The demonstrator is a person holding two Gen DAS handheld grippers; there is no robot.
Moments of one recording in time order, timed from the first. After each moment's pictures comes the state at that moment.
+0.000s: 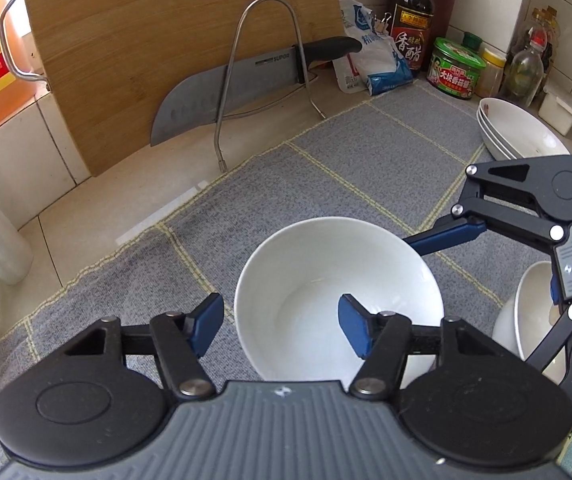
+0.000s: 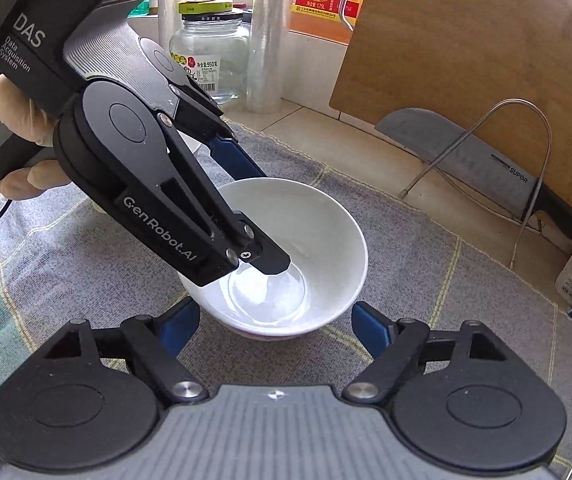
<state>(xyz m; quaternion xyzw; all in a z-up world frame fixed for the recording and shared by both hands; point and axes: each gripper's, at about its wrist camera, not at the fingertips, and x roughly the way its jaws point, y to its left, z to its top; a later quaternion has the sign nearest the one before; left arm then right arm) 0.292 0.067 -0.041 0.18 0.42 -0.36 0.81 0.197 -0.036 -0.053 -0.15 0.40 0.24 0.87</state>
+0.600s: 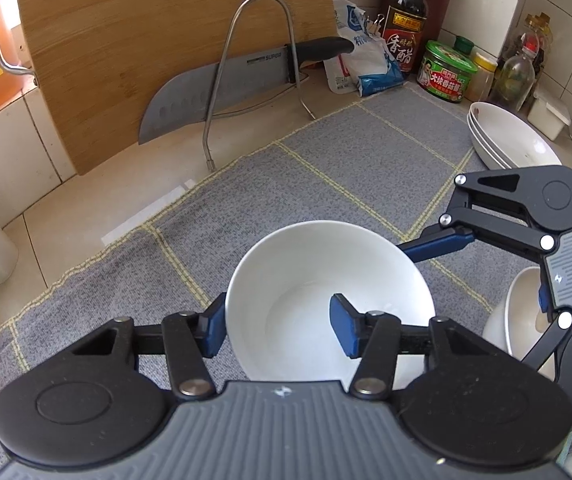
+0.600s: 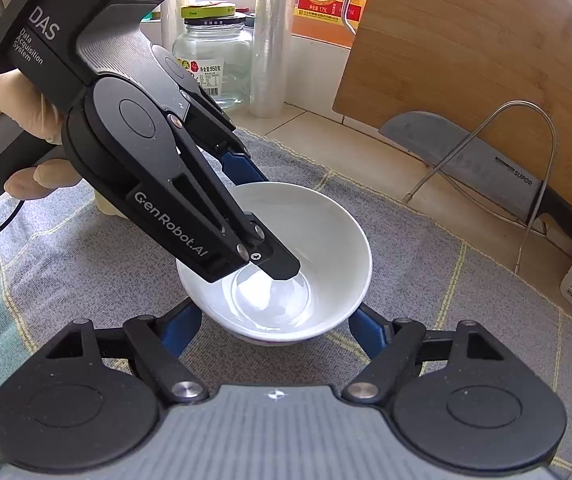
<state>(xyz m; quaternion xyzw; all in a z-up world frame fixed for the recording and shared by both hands) 0.297 0.067 -0.041 0.17 0.43 -0.38 0.80 0.197 -0.035 -0.054 -0.14 0.39 0.24 0.88</state>
